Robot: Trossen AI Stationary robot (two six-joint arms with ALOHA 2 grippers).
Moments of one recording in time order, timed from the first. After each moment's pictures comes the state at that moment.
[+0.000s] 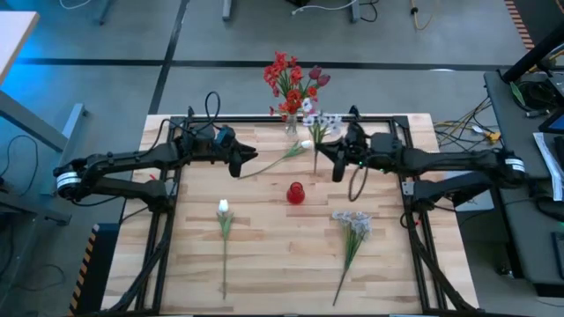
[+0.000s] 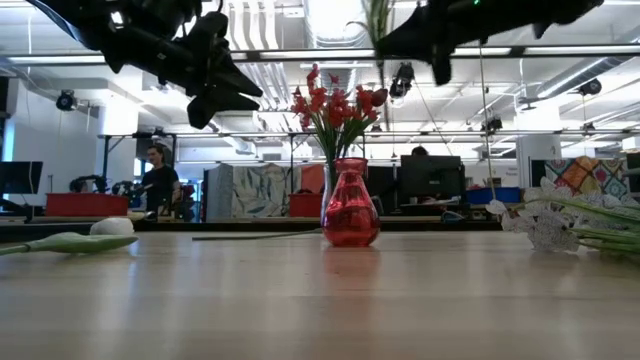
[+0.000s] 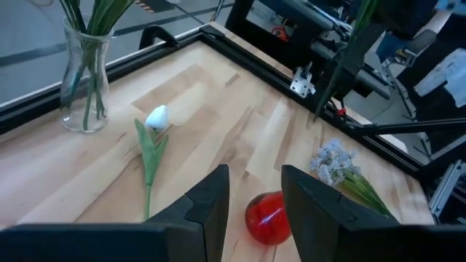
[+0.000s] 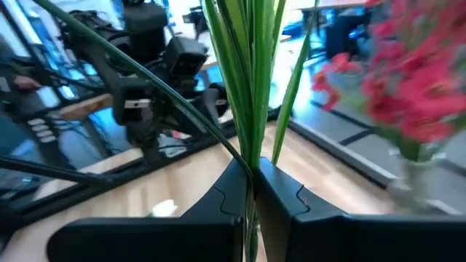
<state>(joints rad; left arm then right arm) 0.41 1.06 0.63 0.09 0.19 -0.38 -0.17 1.11 0.71 0.28 0.13 0.27</state>
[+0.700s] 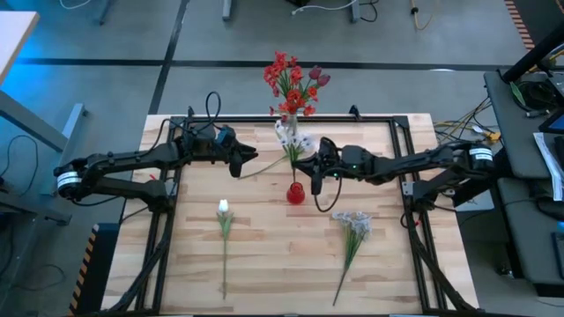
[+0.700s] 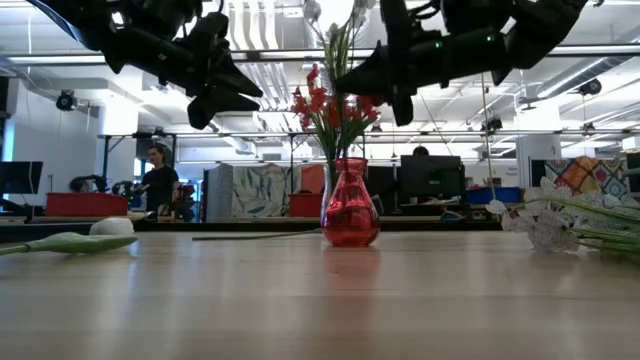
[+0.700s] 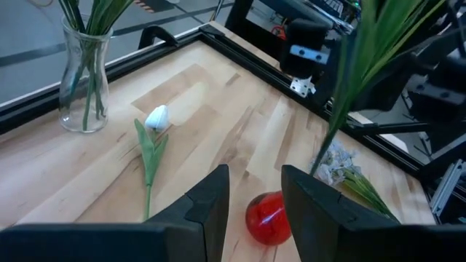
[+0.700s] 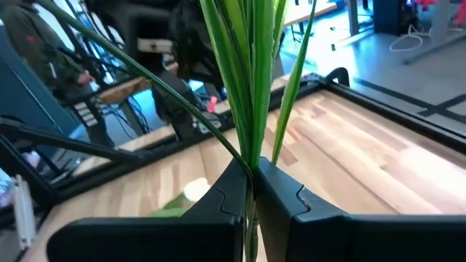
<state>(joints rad) 0.41 1.07 0.63 0.09 0.19 -0.38 -0.14 1.47 0.69 0.65 0.03 0.33</state>
